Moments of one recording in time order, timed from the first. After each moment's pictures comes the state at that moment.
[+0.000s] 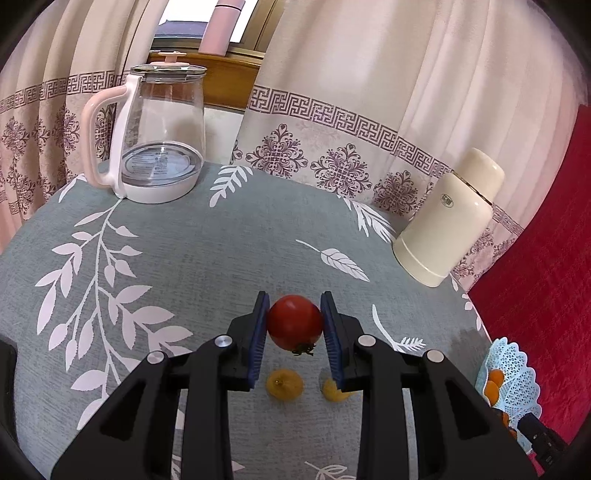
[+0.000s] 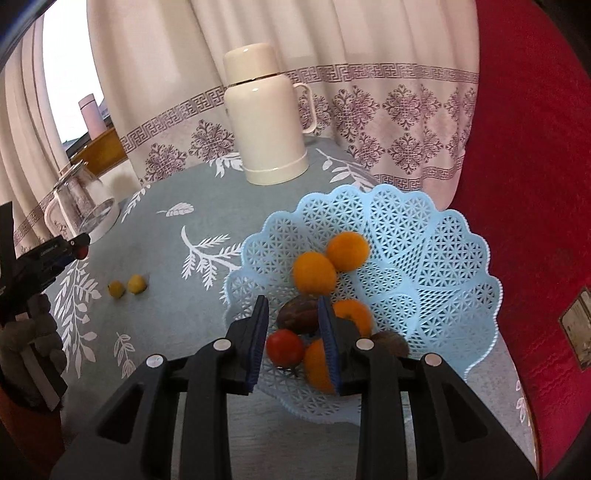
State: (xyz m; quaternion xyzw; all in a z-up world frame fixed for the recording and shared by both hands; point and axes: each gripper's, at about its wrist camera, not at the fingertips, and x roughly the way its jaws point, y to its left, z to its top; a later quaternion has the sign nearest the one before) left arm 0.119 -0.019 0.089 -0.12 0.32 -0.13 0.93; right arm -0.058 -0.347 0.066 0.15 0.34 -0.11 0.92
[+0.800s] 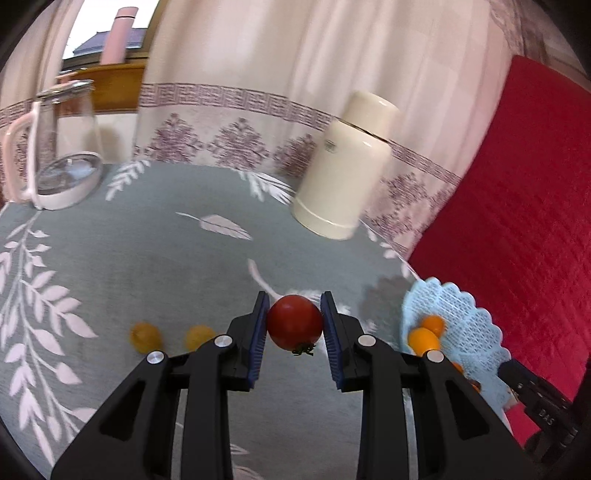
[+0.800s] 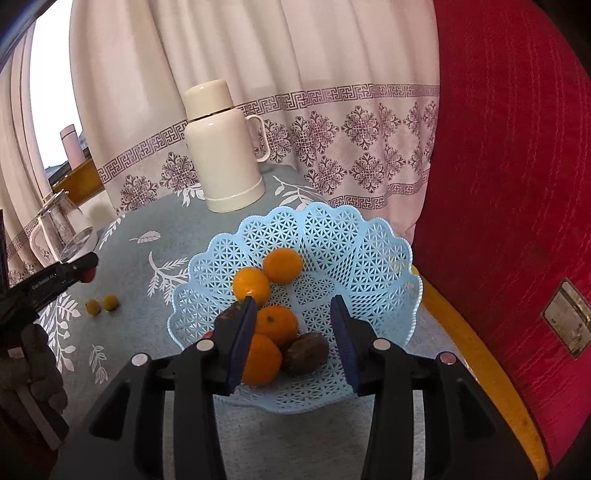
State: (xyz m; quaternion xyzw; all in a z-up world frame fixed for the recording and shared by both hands) left arm 0.063 -0.118 0.086 -0.06 0.32 -0.27 0.91; right arm -0.100 -0.385 0.064 0.16 0.28 -0.16 0.93
